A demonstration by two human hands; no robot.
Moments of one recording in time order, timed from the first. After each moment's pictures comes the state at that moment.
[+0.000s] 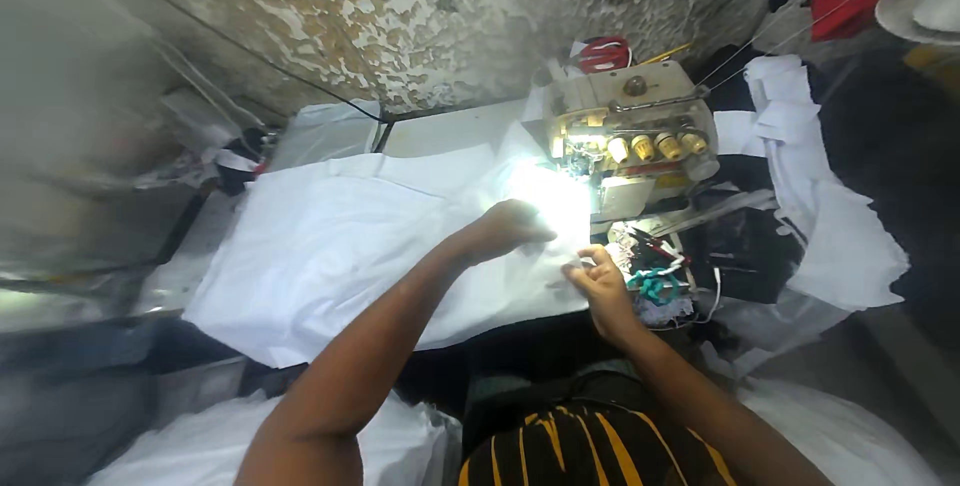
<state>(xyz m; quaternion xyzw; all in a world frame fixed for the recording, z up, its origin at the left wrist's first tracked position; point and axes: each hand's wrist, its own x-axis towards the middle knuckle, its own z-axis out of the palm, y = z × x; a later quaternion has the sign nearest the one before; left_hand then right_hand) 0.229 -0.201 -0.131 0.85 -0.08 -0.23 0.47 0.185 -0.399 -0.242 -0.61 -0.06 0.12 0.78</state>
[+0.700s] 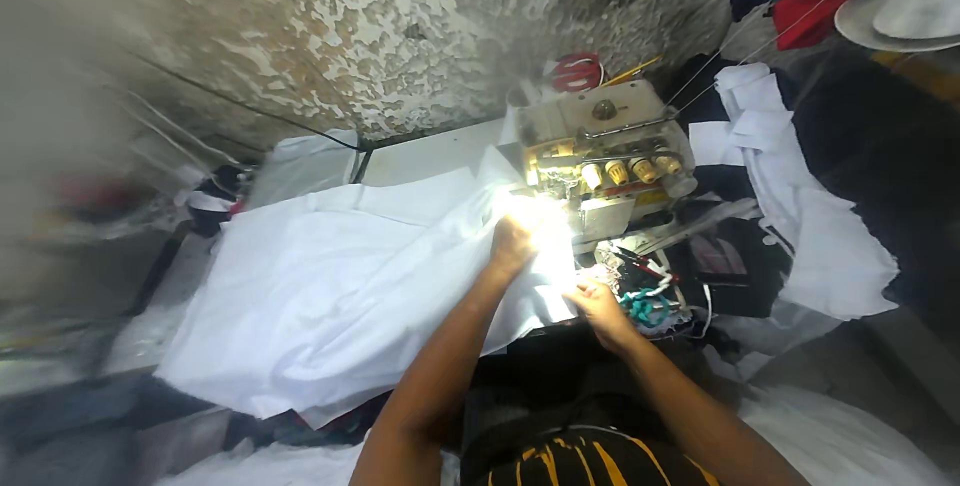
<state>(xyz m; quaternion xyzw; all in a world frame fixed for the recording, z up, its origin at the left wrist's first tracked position) 0.295 -0.241 -0.244 0.90 -0.19 0.25 0.30 0.226 -0.421 -0.290 -0.61 0.05 0.25 0.75</state>
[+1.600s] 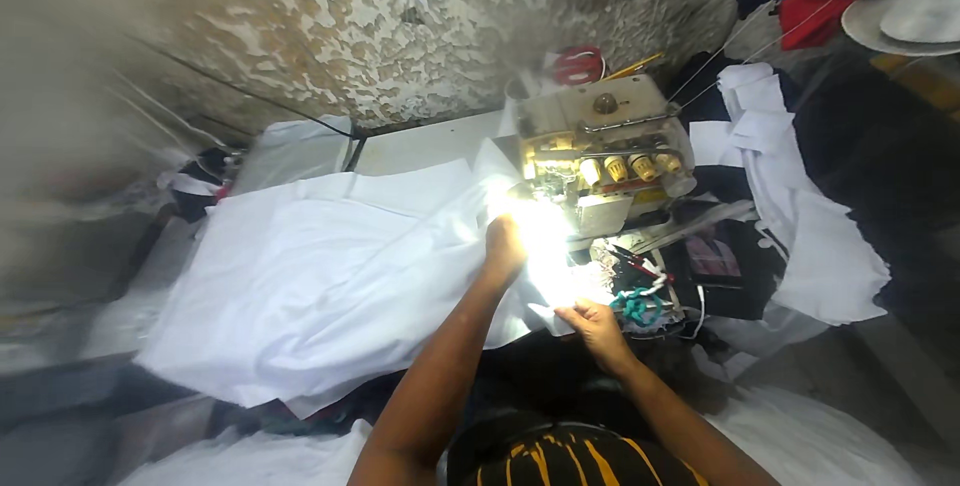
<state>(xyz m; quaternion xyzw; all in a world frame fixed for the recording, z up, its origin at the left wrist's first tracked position) 0.275 -0.250 -0.221 0.94 -0.02 0.08 0.34 0.192 -0.431 -0.298 -0.63 -0.01 0.20 0.75</state>
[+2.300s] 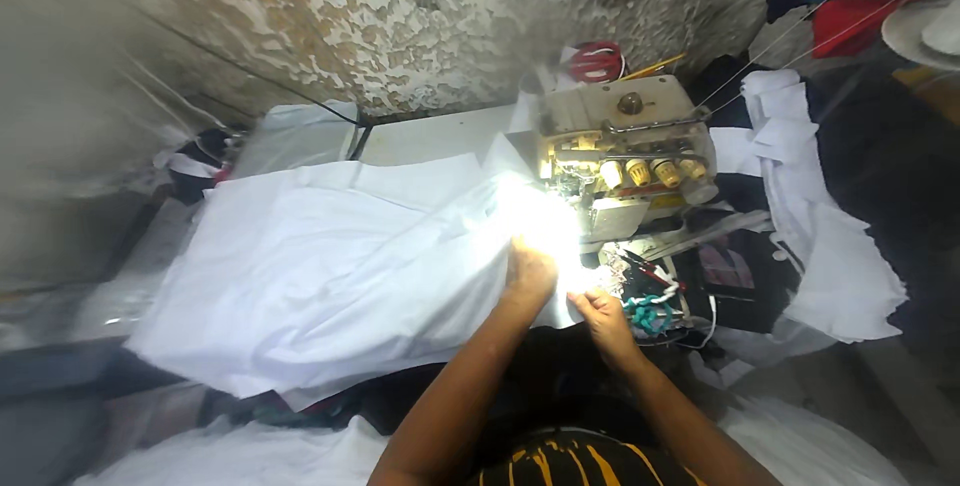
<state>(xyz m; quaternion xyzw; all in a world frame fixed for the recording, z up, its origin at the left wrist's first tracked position) 0.242 -0.278 -0.238 0.98 -0.06 0.18 0.12 0.207 -0.419 -0.288 -0.67 -0.04 0.12 0.73</state>
